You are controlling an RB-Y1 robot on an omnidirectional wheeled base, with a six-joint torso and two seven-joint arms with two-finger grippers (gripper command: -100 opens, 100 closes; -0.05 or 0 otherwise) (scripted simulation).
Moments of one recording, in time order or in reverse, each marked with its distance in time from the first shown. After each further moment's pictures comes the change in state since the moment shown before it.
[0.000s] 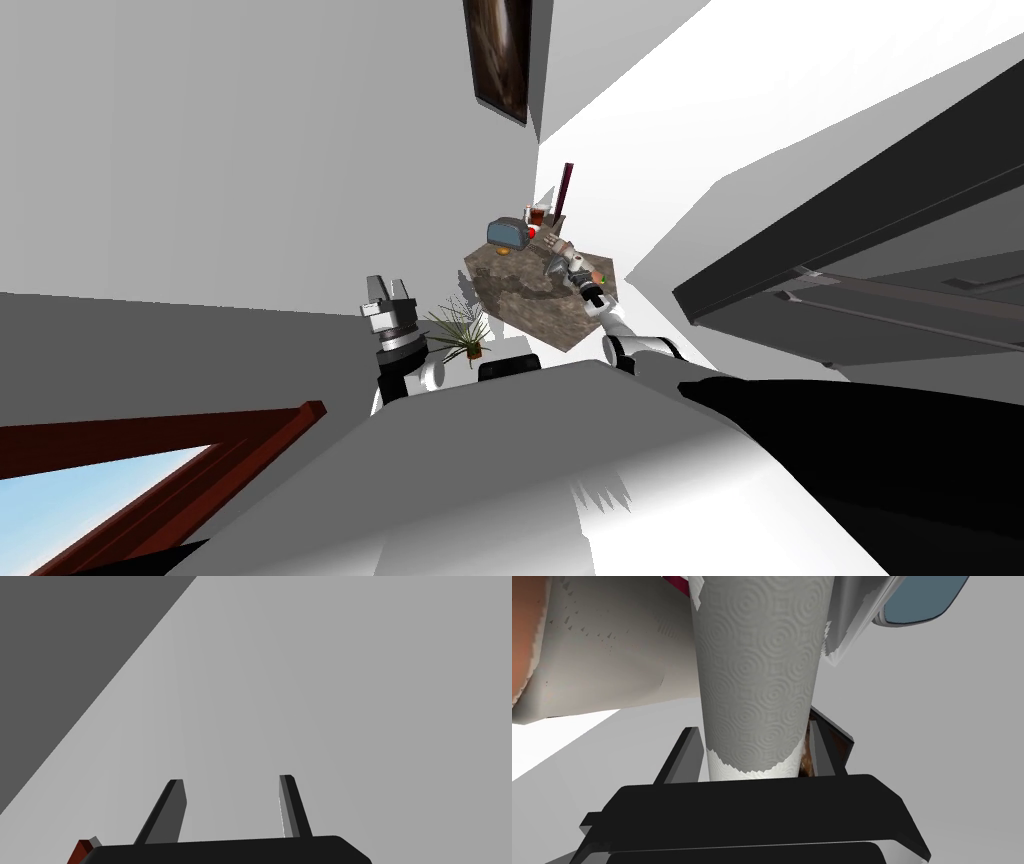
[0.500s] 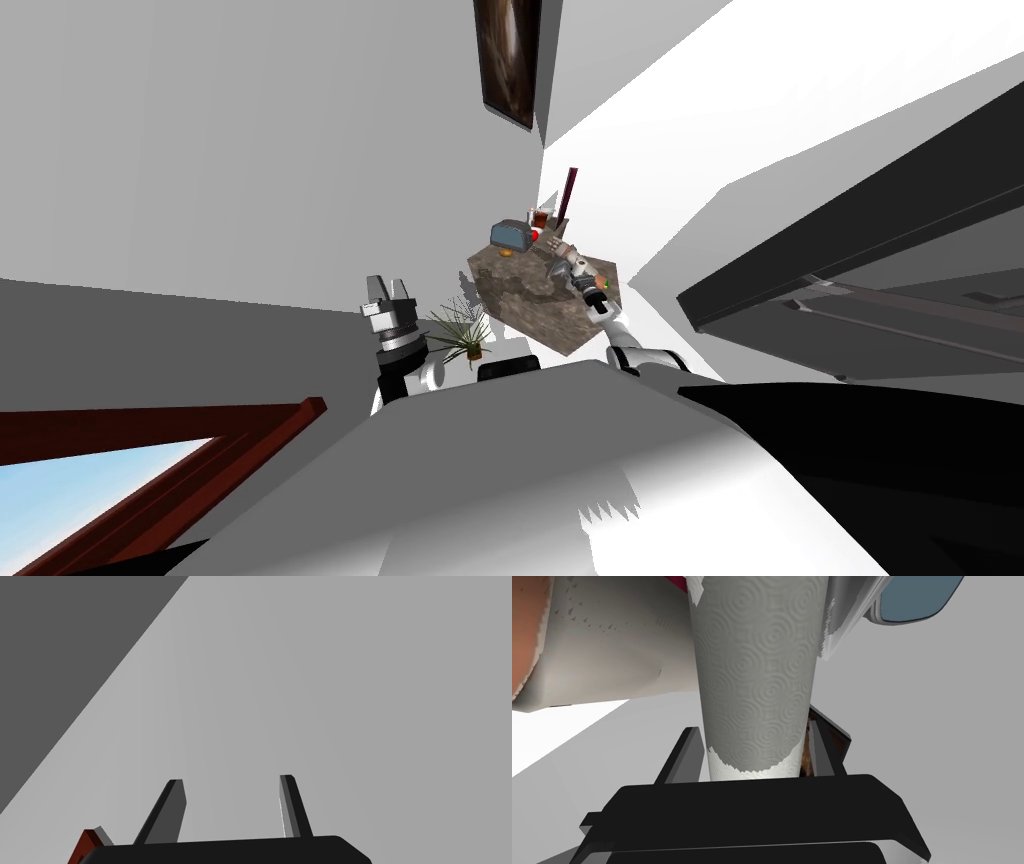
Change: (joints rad) left arm 0.000 0.000 0.000 0.000 0.000 0.000 0.000; right arm 0.107 0.016 -0.019 -0.108 0.003 0.016 -0.020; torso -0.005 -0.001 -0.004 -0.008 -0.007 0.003
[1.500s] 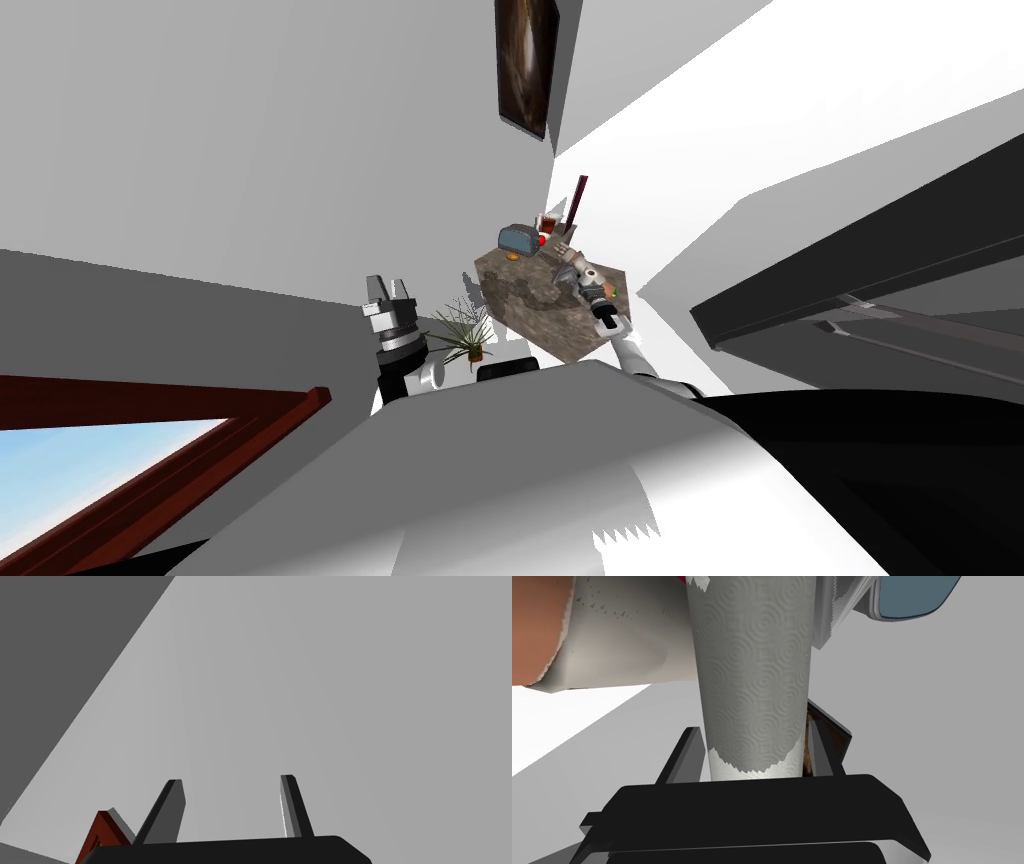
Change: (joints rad) left arm 0.000 0.000 0.000 0.000 0.000 0.000 0.000; right arm 0.225 0.047 -0.050 -0.235 0.009 0.052 -0.044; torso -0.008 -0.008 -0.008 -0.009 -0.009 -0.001
